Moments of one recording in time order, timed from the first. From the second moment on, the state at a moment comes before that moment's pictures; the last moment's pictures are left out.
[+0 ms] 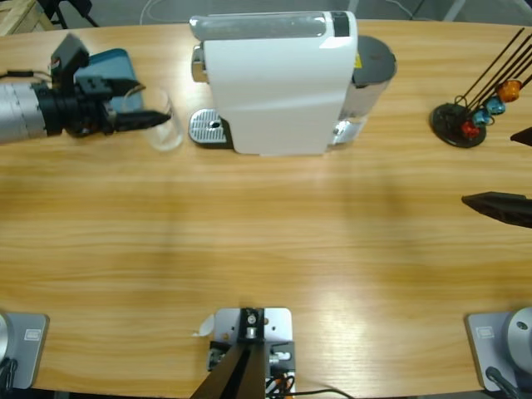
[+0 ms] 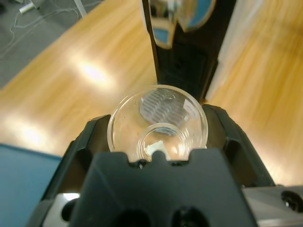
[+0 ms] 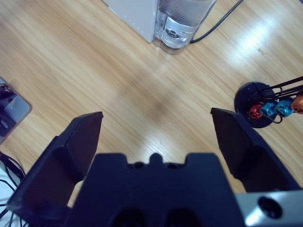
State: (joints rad) arm 0 -0.49 1.63 -0.52 -0.57 -0.41 0.36; arm 1 0.87 1.01 -0.88 0.71 -0.18 0.06
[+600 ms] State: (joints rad) arm 0 -0.49 1.83 -0.62 -0.69 -0.45 0.39; arm 1 0.87 1.01 -0.88 0.71 -0.18 0.06
